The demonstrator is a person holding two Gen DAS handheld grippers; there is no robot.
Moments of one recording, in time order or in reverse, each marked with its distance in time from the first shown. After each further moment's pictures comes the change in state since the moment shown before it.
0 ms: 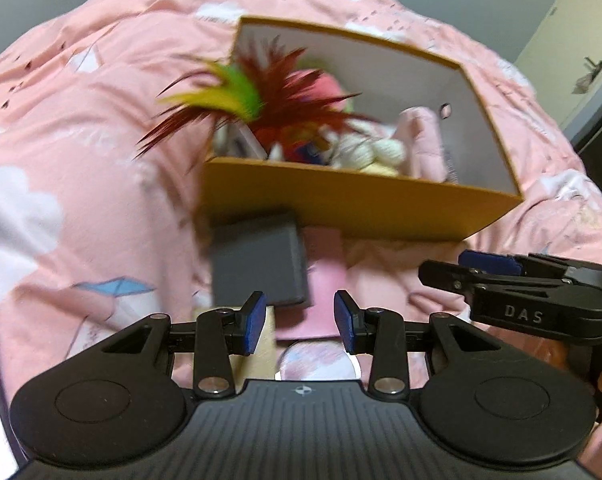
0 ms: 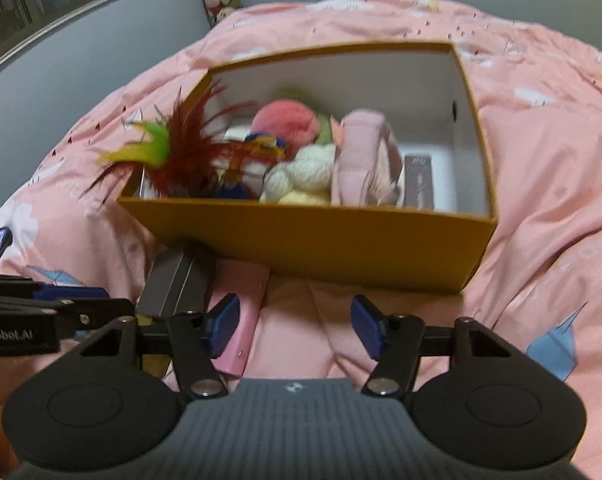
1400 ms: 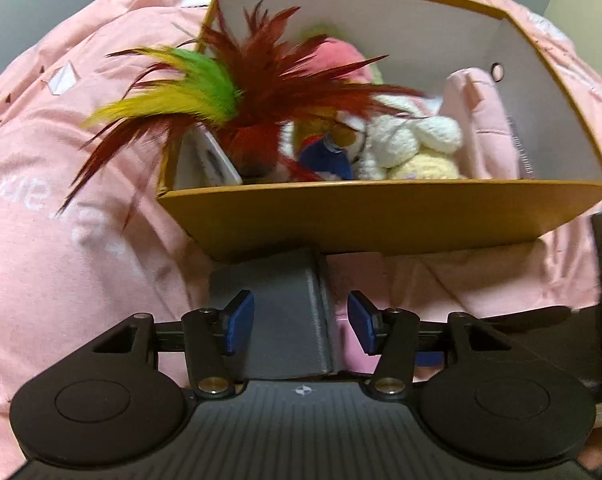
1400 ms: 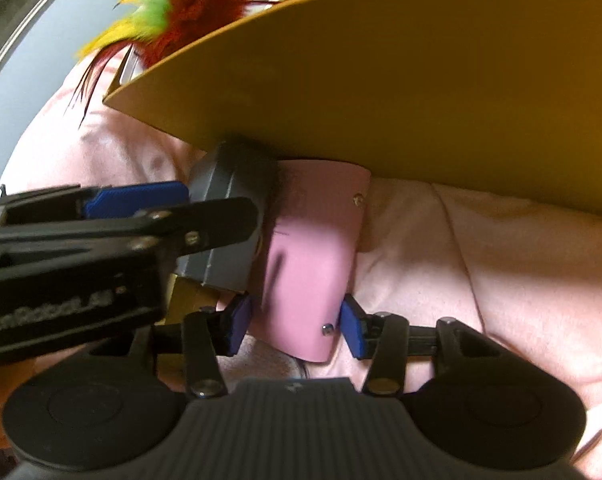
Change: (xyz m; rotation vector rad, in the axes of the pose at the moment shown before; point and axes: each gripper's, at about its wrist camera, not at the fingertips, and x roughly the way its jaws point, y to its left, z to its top) left arm 0.077 -0.021 0.030 0.106 0.053 0.183; right arm 0.109 0.012 -0.006 0.059 0.310 0.288
